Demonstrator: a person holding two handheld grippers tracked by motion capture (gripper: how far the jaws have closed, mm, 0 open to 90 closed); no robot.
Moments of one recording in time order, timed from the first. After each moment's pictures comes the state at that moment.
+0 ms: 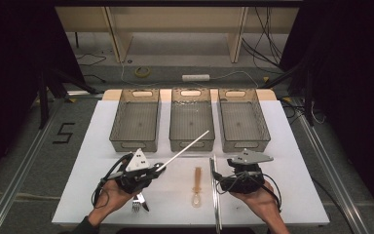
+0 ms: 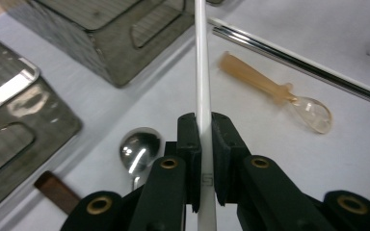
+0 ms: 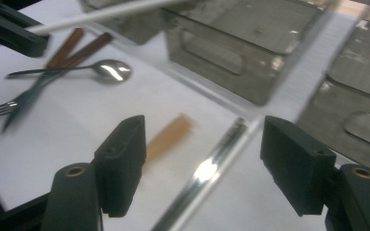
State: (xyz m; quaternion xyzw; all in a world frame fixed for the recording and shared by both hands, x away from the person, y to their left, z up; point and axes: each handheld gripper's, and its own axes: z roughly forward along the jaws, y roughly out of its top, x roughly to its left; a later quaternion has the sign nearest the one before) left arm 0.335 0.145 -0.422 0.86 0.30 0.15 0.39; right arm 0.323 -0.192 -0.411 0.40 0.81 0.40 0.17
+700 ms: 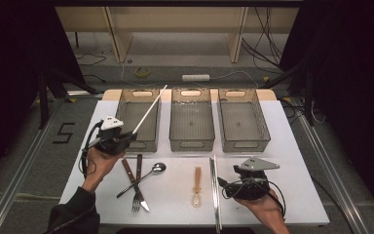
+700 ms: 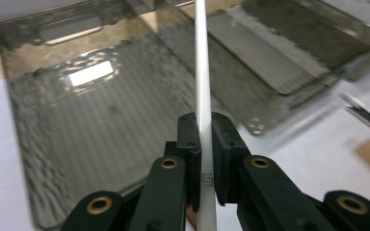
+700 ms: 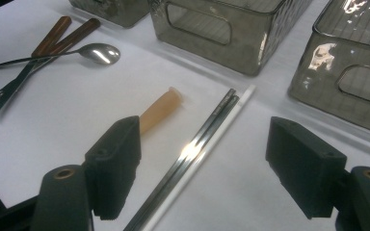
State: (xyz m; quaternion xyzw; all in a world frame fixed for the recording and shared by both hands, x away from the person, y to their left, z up) left arm 0.418 0.205 -0.398 0.76 0.46 0.21 0.40; right arm 0.313 -0.206 -0.427 0.42 0.80 0.40 0.16
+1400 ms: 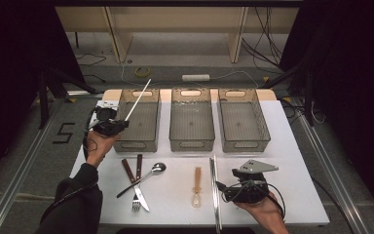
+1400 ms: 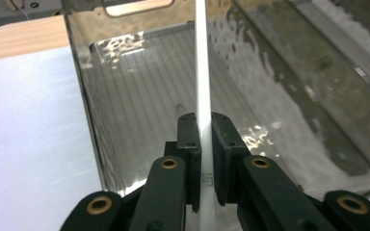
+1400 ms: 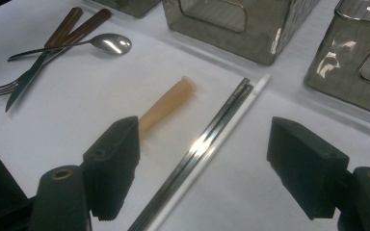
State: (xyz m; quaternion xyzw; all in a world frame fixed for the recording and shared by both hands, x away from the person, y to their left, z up) left arm 0.483 0.229 -0.412 0.74 0.53 0.20 0.35; right arm 0.308 -0.204 -0.430 0.42 0.81 0.40 0.14
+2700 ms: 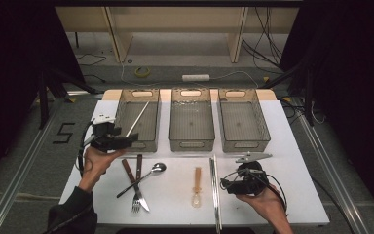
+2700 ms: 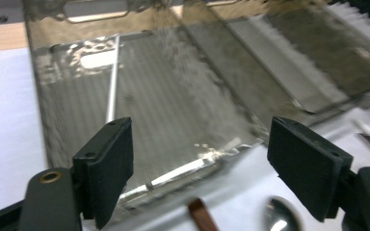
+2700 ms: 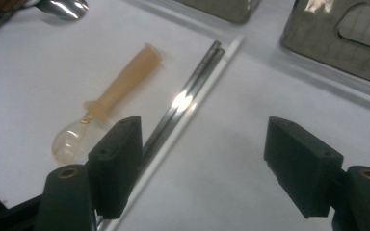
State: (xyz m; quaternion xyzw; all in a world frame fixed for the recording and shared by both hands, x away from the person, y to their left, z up) left arm 0.409 0.214 -0.402 0.73 0.50 0.17 0.43; right arm 0.333 -0.203 -0.428 0.47 0.83 0.30 0.11
